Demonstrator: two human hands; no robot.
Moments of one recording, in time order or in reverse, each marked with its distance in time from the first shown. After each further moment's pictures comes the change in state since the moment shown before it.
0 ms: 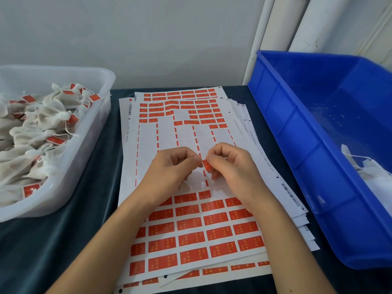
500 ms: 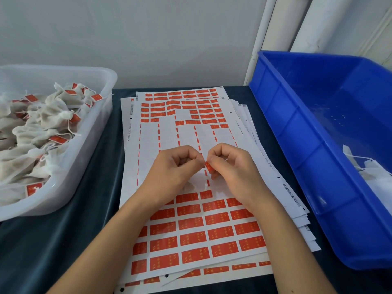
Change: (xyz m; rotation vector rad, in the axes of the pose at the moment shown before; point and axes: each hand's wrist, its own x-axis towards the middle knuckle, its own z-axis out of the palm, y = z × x) left_hand 0.000 -0.005 0.000 -0.016 0.006 0.096; right_hand -0.002 -0.001 0.000 -0.032 -0.021 -0.040
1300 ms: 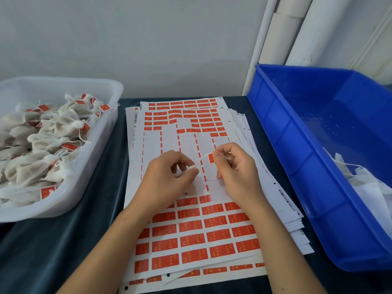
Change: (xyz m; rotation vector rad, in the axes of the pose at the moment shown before) left_hand -0.004 -0.012 -0.009 0.394 0.171 0.049; right_hand 0.004 0.009 0.002 -0.033 0.222 -0.048
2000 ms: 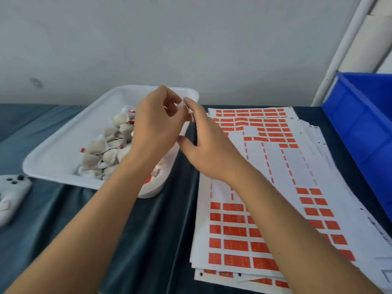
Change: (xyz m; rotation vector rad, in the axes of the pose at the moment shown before) left_hand 0.028 0.008 -0.168 0.156 0.608 0.052; right_hand 0.033 -0.119 0.154 -0.146 -0.430 -0.415
